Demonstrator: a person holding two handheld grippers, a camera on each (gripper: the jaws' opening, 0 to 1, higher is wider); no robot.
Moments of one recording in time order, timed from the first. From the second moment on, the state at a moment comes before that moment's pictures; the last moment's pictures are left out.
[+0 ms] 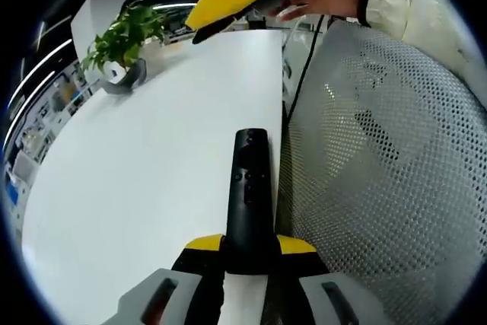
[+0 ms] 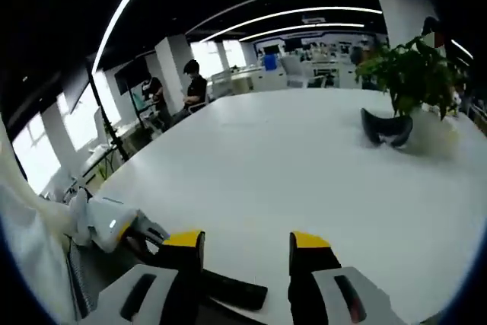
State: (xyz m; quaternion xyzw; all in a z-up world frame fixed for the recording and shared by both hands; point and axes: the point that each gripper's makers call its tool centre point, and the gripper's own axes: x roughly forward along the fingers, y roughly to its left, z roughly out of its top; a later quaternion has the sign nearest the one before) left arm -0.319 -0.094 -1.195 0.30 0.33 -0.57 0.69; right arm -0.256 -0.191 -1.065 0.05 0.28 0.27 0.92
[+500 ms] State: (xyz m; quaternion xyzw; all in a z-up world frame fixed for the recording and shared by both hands) left arm -0.301 -0.091 -1.181 0.29 0.32 -0.56 0.70; right arm -0.261 -0.224 -1.086 -0.03 0.28 0.20 0.94
